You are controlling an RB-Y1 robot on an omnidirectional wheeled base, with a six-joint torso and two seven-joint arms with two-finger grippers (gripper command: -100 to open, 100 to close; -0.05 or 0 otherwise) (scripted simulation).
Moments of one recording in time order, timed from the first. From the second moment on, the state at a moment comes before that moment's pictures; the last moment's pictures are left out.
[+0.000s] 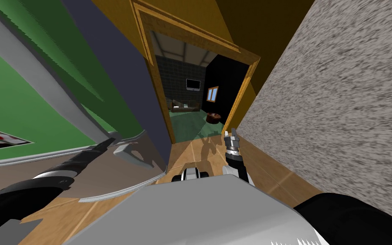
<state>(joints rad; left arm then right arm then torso) 0.88 0.67 0.57 -2.28 -0.01 0.15 -0.05 0.55 0.05 -0.04 -2.22 0.00 -0.52 0.01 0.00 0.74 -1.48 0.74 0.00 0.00</state>
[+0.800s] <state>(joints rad) 0.92 0.68 0.54 -2.35 -0.02 0.11 -0.06 0.55 0.05 -0.04 -2.22 0.00 -0.52 0.01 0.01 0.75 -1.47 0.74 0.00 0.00</state>
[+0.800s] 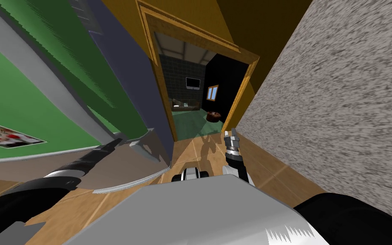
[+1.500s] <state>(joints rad) 1.01 0.74 0.45 -2.47 -0.02 -0.02 -0.08 0.55 0.05 -0.04 -2.22 0.00 -0.52 0.01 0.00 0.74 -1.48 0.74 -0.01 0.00</state>
